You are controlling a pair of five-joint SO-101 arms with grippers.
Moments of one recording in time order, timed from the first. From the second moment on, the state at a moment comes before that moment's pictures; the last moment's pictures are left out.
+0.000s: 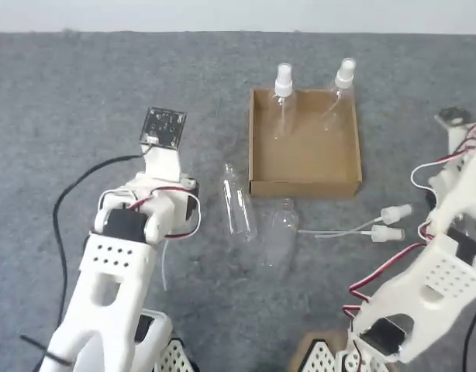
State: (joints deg) left arm 4.5 -43.7 56.1 54.3 4.5; right arm 31.8 29.3 -15.9 79.2 45.4
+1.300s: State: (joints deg) left arm 4.5 -44.4 59.1 53.7 4.5; right arm 34.2 32.7 -22.8 83.3 43.9
